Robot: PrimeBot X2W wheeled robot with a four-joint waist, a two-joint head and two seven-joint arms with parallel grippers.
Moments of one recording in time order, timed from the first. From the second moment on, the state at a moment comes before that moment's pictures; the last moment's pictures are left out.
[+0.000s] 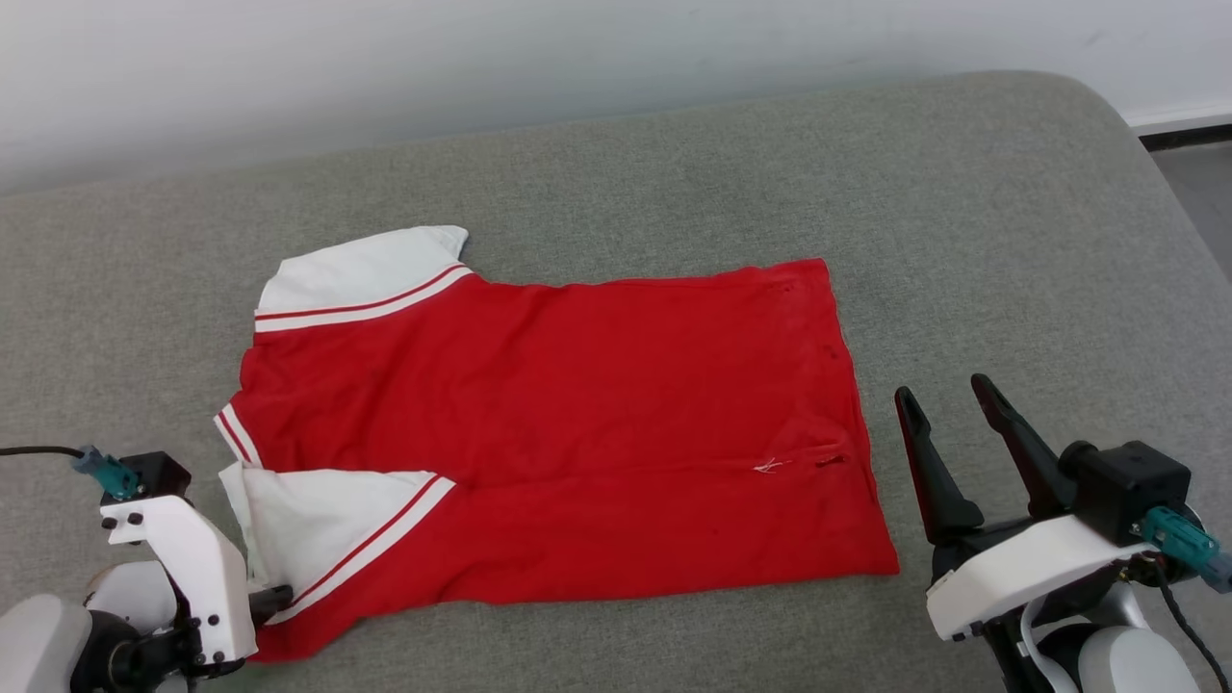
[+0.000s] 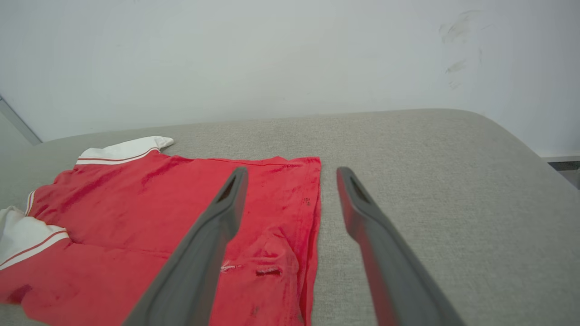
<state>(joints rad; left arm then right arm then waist) -0.22 0.63 -0.31 0.29 -0.93 0.04 0.79 -0.08 -0.09 0.08 -0.05 0.21 0.13 0.03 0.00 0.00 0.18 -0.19</state>
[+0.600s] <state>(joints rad) -0.25 0.58 -0.28 0.20 -0.85 0.03 0.55 -0.06 -0.15 -0.06 -0.02 0.31 0.13 0.44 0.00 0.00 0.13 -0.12</state>
